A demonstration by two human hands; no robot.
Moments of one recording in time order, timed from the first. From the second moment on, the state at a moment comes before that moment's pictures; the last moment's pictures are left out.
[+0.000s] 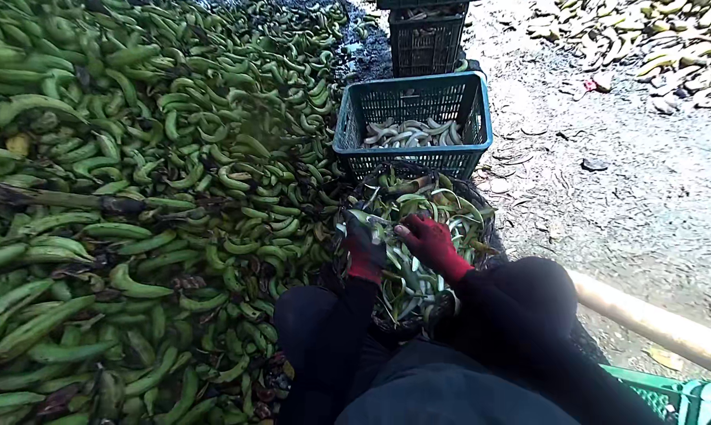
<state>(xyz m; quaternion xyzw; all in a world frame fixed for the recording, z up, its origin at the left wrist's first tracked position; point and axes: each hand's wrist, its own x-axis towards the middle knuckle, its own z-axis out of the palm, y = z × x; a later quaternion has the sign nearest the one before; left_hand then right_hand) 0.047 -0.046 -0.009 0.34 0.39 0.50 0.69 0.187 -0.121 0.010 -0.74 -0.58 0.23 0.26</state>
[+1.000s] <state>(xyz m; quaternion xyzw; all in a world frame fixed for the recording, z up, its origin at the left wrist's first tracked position) 0.034 -0.056 0.012 0.72 0.50 0.25 0.42 0.206 -0.091 0.028 -0.74 -0.57 0.28 0.24</state>
